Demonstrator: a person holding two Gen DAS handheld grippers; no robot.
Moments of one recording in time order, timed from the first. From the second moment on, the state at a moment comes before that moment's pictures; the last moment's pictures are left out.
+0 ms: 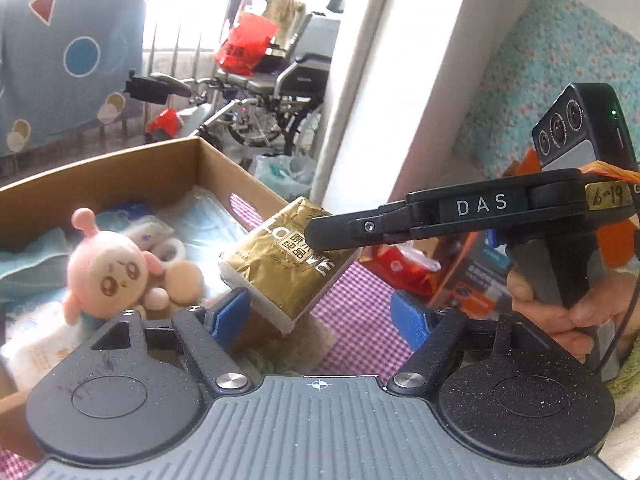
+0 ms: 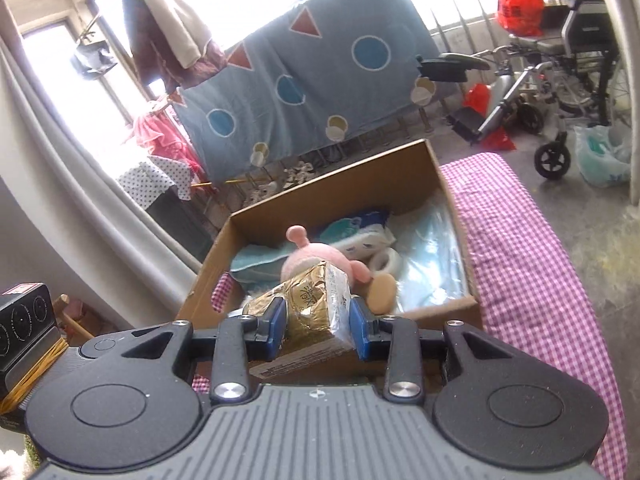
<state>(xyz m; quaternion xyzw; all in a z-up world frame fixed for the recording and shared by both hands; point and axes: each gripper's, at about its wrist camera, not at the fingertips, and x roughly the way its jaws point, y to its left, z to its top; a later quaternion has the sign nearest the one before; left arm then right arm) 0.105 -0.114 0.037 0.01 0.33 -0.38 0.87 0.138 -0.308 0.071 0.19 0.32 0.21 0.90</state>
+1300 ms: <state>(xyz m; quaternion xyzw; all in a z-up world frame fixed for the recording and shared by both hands) 0.185 0.000 0.019 -0.11 0.41 -0.30 0.85 0.358 -0.198 -0.045 0.12 0.68 0.20 0.69</state>
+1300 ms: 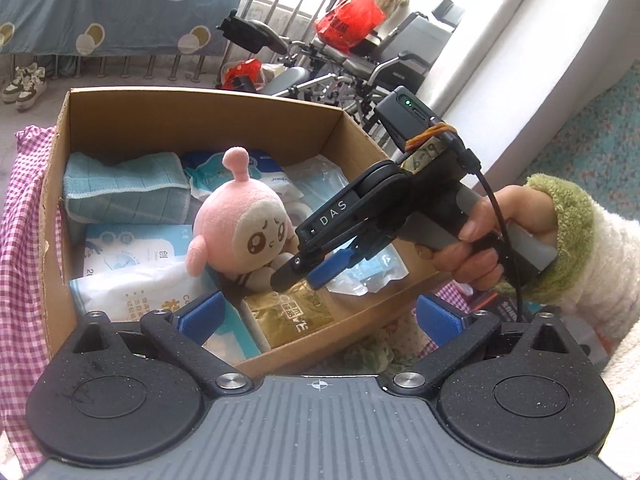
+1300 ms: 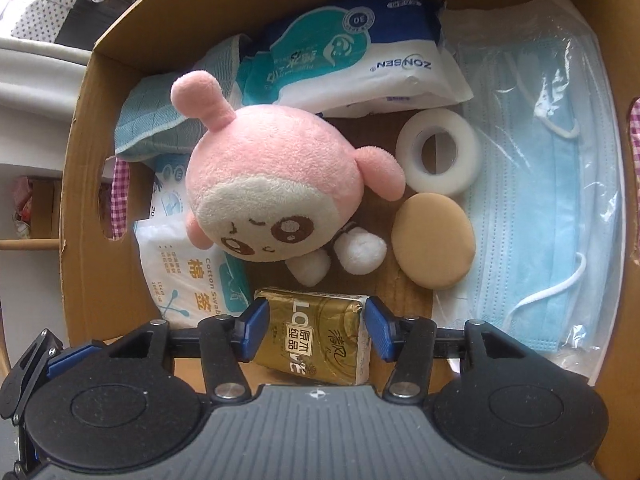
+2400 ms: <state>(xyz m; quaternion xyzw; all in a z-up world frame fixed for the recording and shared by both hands) 0.119 -0.095 -0.042 0.12 0.46 -0.33 0.81 0.149 -0.314 -0.047 0.31 0.50 0.15 0.80</state>
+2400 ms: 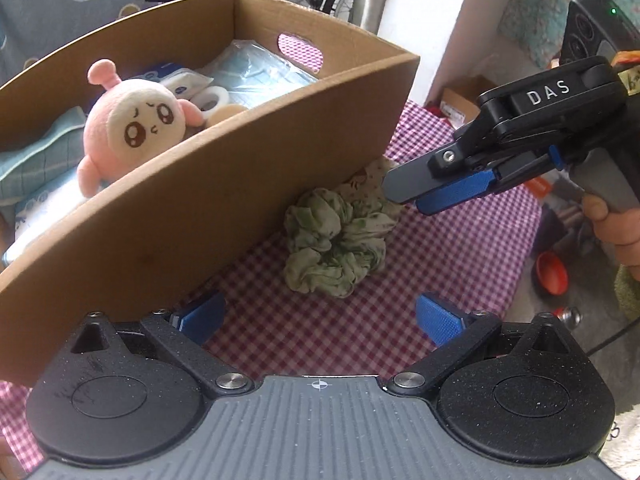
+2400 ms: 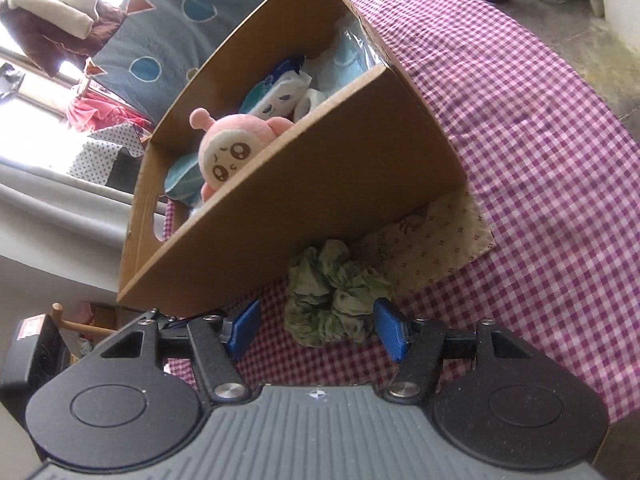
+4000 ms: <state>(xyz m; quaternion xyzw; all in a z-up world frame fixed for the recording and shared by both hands) 0.128 -0.094 0.063 0.05 0.32 -0.34 0.88 0.134 -0.246 0.108 0.00 0.28 0.23 0.93</state>
